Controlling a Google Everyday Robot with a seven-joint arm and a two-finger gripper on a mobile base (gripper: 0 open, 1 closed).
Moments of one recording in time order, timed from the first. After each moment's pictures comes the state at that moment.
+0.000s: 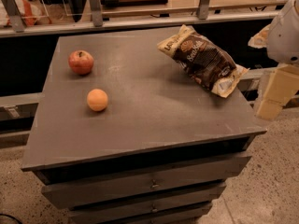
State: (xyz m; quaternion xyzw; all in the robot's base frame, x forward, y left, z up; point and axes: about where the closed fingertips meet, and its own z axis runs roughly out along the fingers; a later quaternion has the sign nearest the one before) arm 0.438 -0.216 0.977 -0.60 0.78 -0.04 0.16
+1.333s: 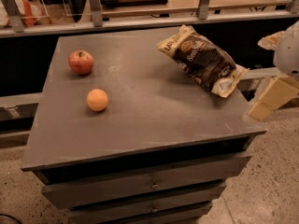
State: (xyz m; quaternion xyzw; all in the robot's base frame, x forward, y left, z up) arm 0.459 -0.230 0.961 -0.54 0.80 -0.03 0.26
